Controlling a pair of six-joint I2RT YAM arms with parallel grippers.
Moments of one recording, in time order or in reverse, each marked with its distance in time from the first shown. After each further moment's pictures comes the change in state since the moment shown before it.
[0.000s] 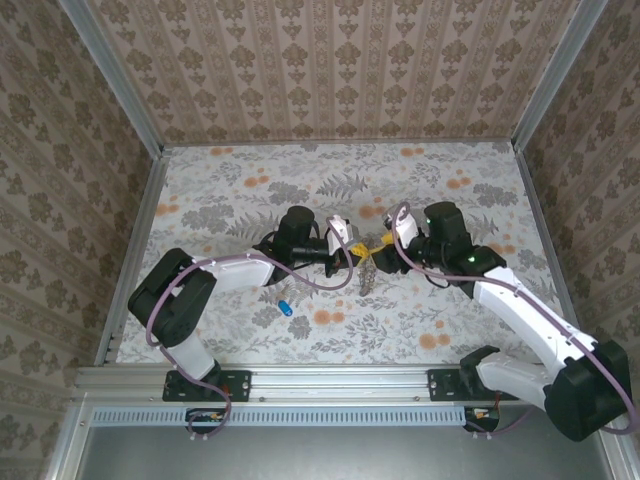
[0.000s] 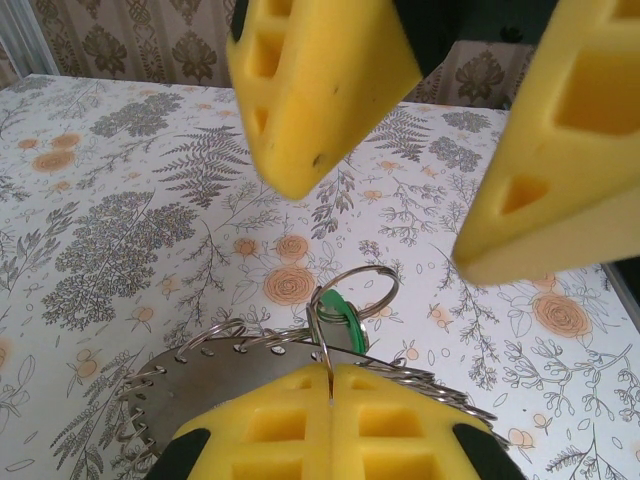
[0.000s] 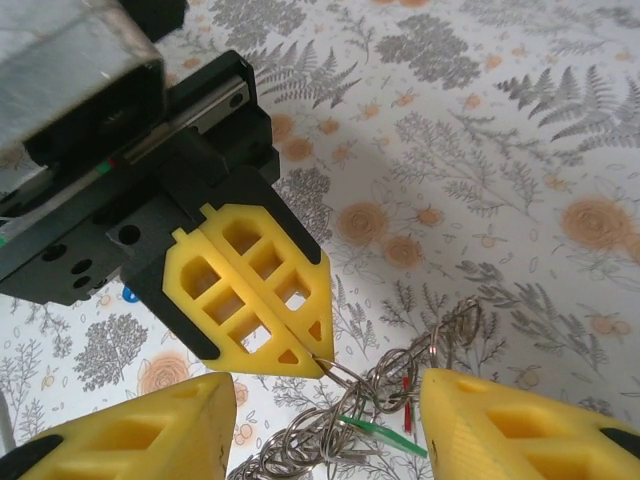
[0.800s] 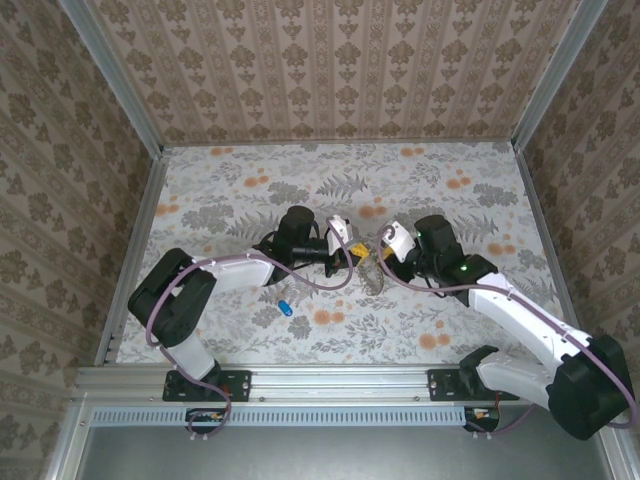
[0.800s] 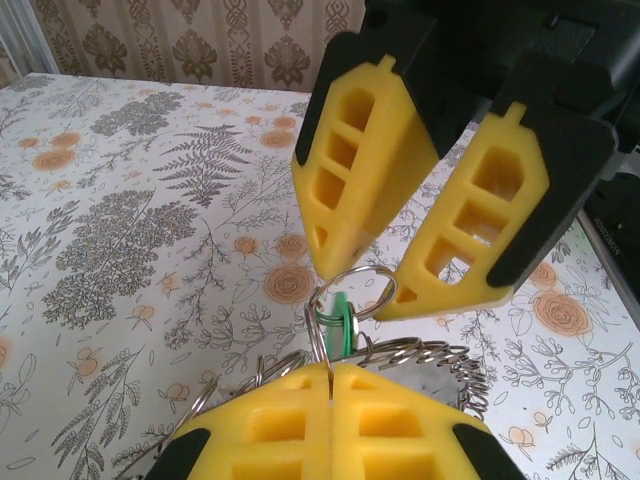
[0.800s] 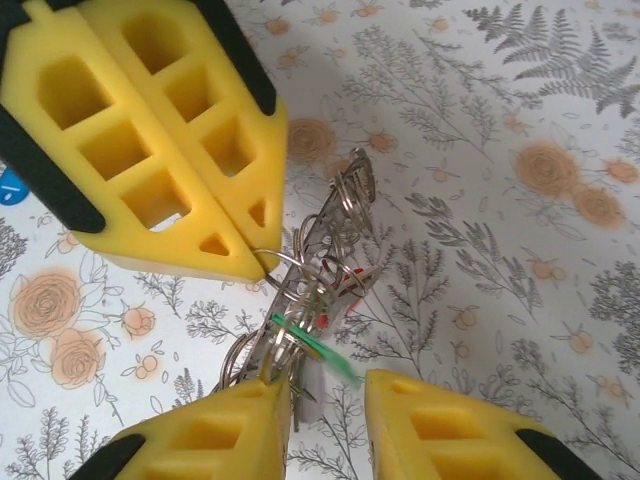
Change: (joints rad) left arm 0.000 0.000 0.000 -0.003 0.000 0.001; right arm 0.065 -0.028 -0.092 0.004 0.220 -0.161
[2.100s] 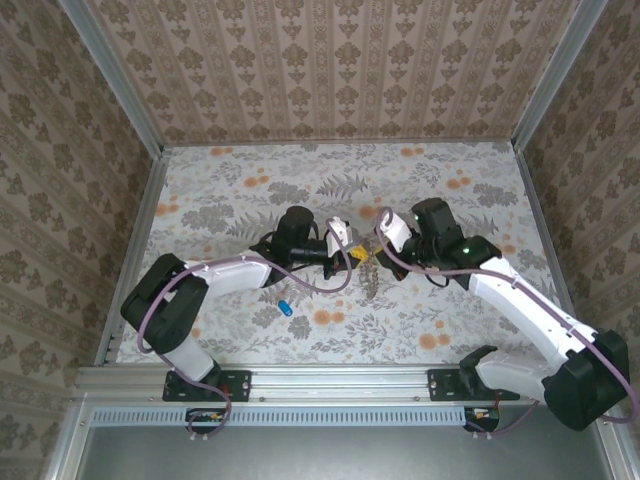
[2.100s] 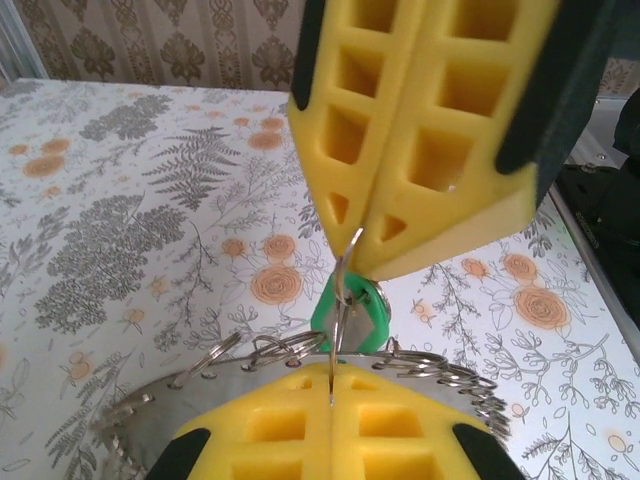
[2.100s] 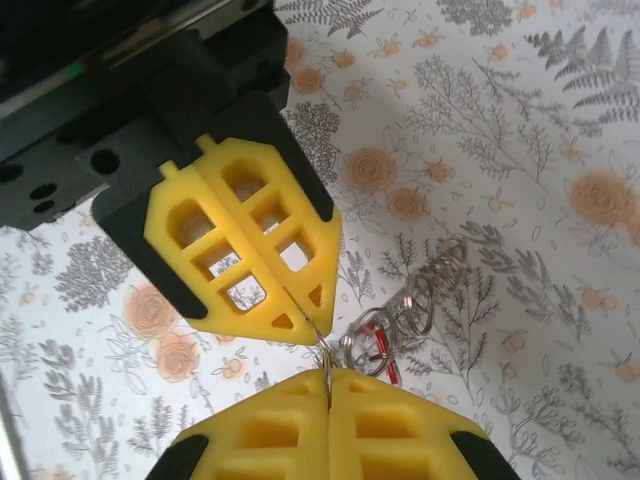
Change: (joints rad) left arm -0.009 -0.046 -0.003 -0.068 0.001 0.030; right arm 0.014 0.049 0.183 -0.199 -0.113 -0.006
